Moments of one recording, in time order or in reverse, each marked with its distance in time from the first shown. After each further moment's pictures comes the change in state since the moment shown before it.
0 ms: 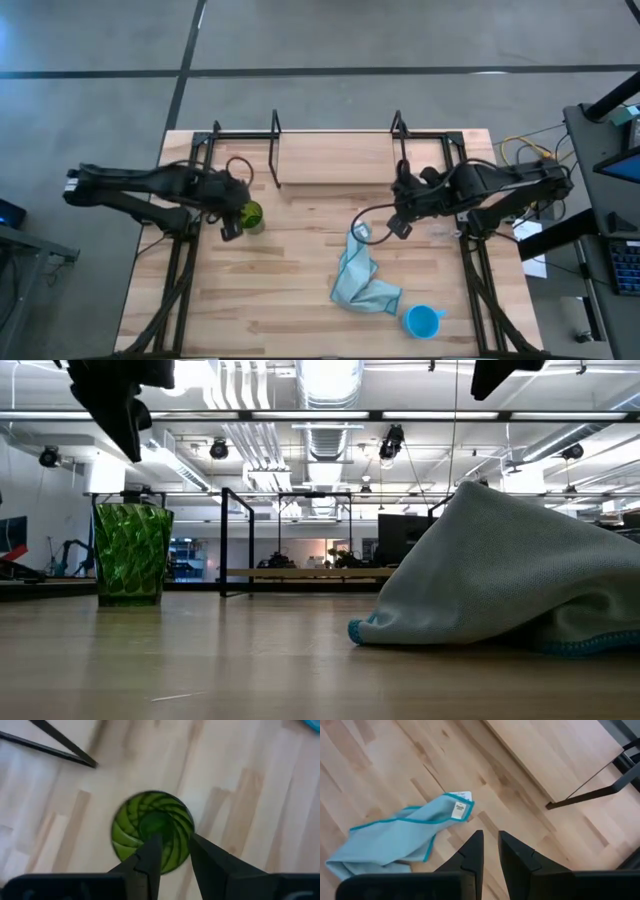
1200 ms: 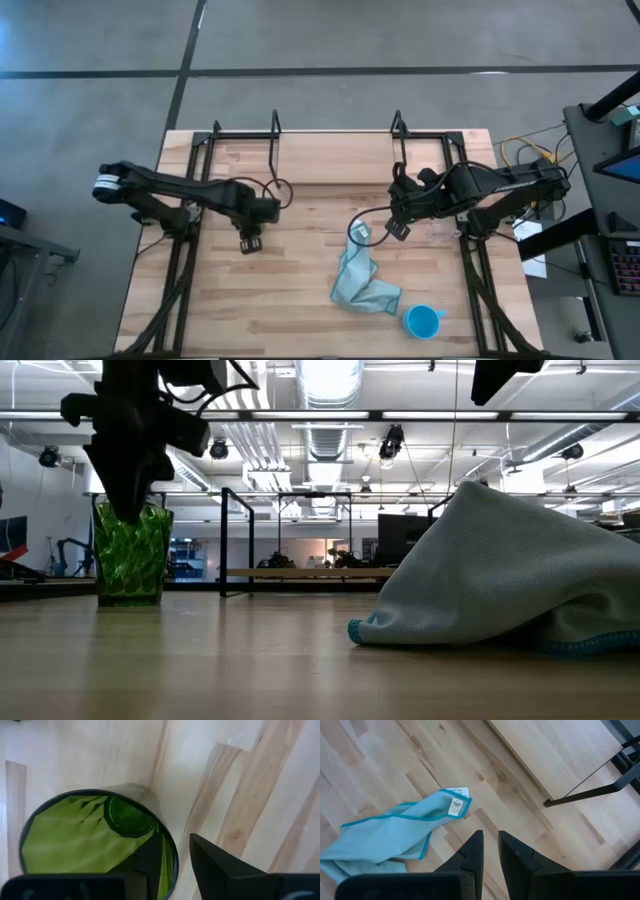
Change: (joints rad) left arm 0.001 0.359 -0.013 0.052 0.125 0.032; right arm 0.000 0.023 0.000 -0.013 -0.002 -0.002
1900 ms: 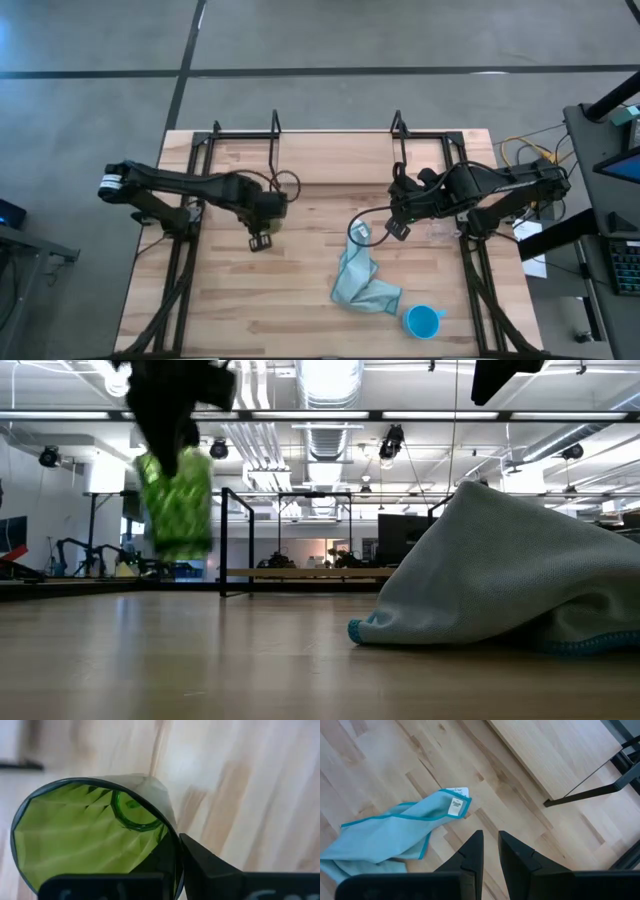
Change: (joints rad) left arm -0.002 0.036 0.231 -0.060 0.000 -0.009; right arm 0.000 0.000 0.000 -0.001 0.000 -0.001
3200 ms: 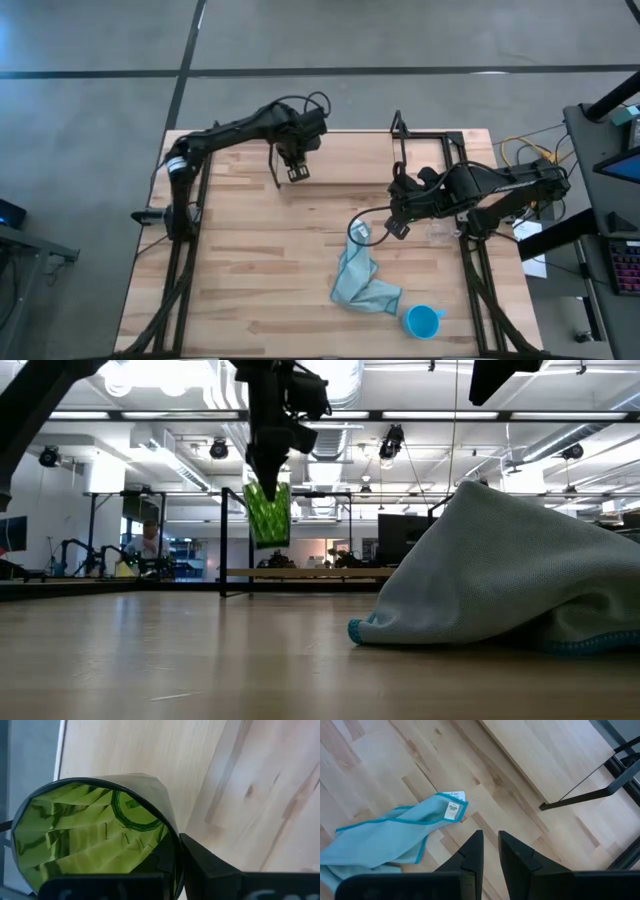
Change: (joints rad) left arm 0.476 0.514 0.673 -0.204 -0.120 0.451; right arm 0.000 0.000 0.000 0.001 0.027 -0.006
